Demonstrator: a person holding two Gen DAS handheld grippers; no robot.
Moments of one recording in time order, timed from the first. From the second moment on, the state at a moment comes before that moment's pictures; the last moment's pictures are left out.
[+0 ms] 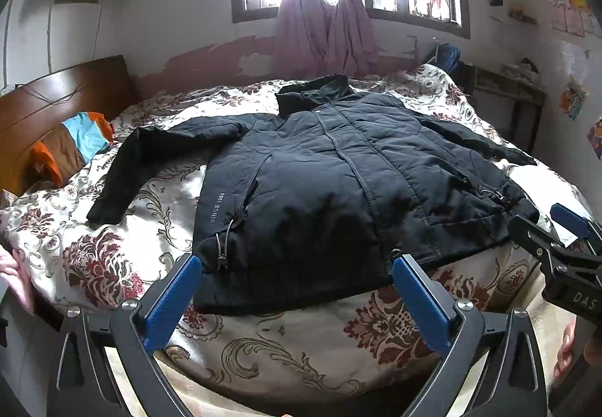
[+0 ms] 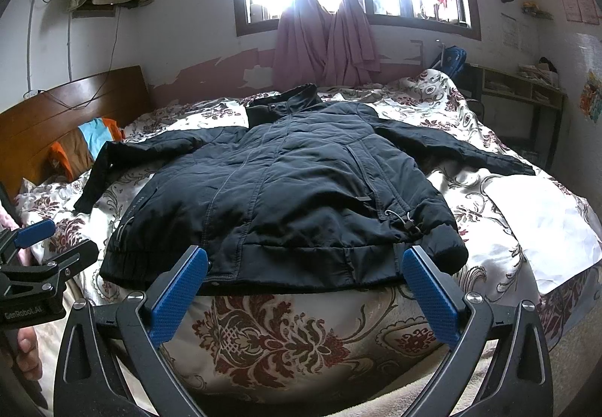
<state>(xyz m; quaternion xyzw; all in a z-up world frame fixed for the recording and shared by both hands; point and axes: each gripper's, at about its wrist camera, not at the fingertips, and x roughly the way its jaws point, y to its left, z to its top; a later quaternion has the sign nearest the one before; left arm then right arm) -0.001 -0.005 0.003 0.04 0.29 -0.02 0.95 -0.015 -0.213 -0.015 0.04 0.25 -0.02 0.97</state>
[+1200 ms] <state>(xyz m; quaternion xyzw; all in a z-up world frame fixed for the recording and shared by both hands) -0.001 0.000 0.007 0.03 0.29 -0.01 0.96 -0.016 -0.210 -0.014 0.04 0.25 -0.02 0.97</state>
